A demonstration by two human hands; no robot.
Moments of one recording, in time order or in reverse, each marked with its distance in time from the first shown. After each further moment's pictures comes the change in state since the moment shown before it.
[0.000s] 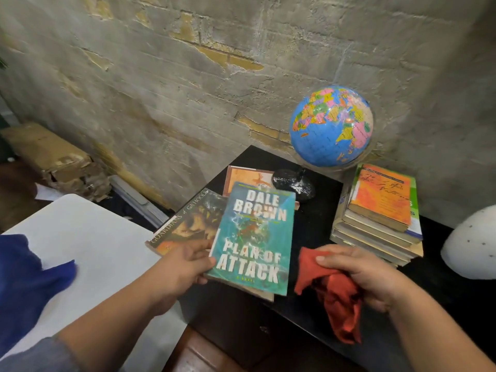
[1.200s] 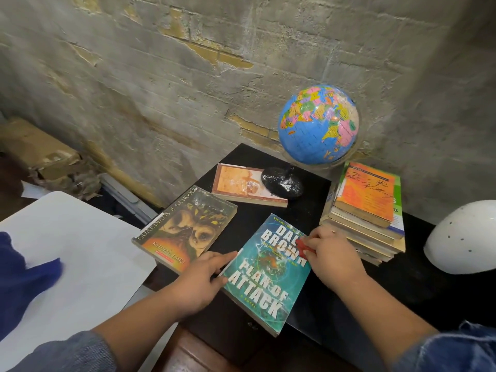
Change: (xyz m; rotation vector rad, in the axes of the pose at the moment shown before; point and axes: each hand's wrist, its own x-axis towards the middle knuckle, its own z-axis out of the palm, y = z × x) left_hand 0.025 -0.036 0.039 0.735 -0.057 0.272; right_hand 0.051 0.024 -0.015 -1.427 0.512 -0.230
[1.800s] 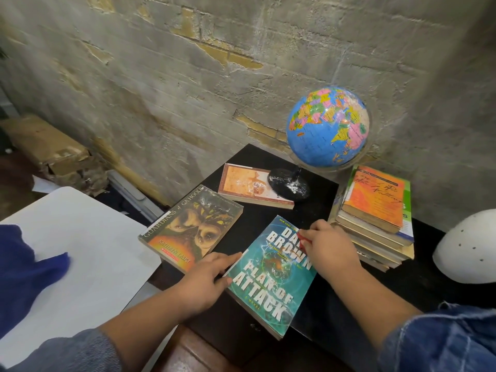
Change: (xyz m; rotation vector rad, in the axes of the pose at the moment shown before) left_hand -0.004 0.001 0.001 -0.043 0.011 0.006; right_hand 0.016 -0.021 -0.013 -0.133 0.008 -0.064
